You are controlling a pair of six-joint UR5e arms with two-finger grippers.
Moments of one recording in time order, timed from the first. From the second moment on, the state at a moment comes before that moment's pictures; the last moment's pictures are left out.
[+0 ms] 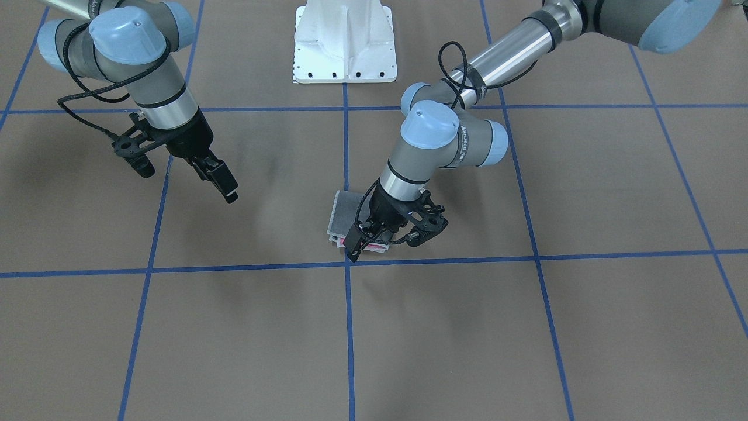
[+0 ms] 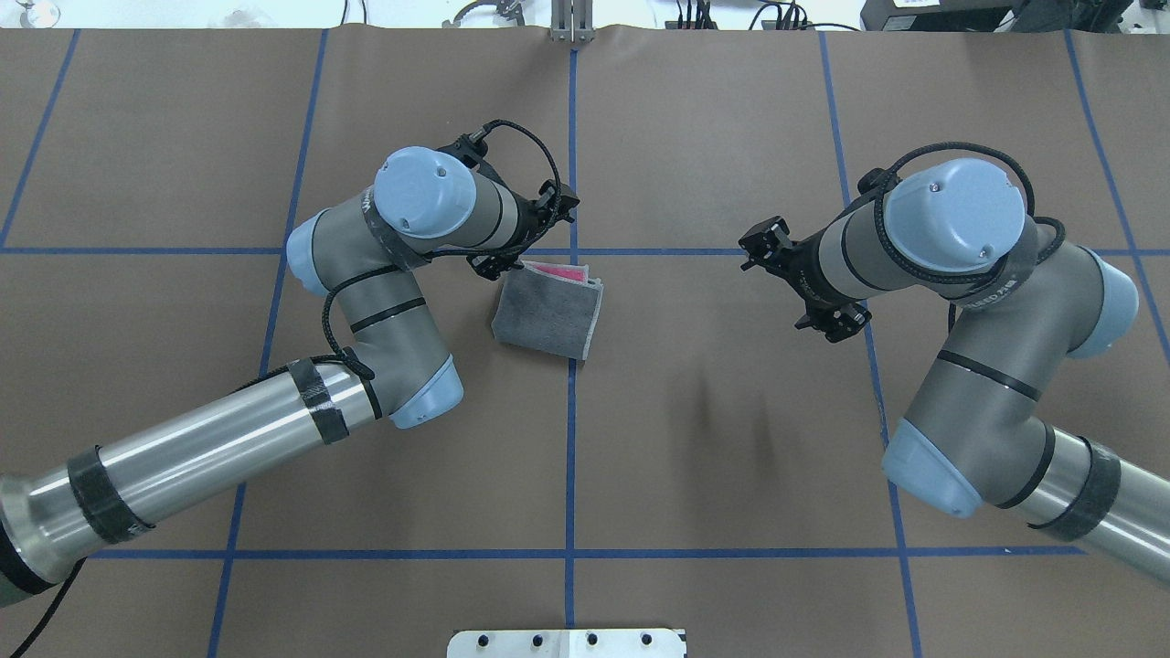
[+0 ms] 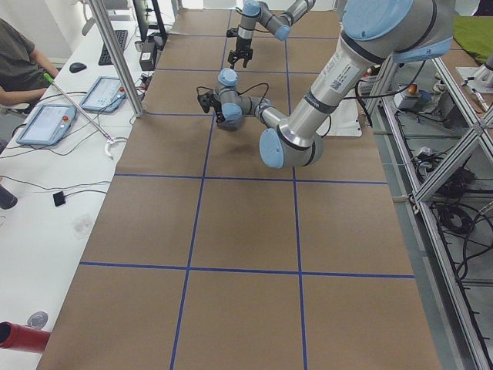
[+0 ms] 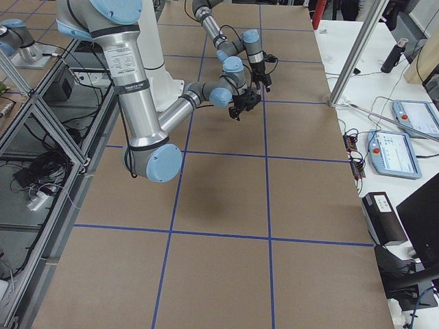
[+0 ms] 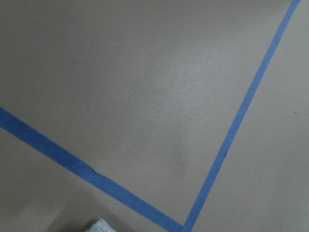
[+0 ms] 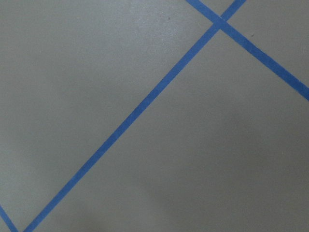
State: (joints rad) left arm -0.61 -2.41 -1.16 -2.29 -1.77 -1.88; right arm 0.67 -1.24 1.87 -1.32 1.86 1.95
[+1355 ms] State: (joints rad) left arm -0.86 -2.19 -1.37 -2.30 -2.09 -1.73; right arm 0.79 -1.26 1.86 -1.33 1.94 1.79
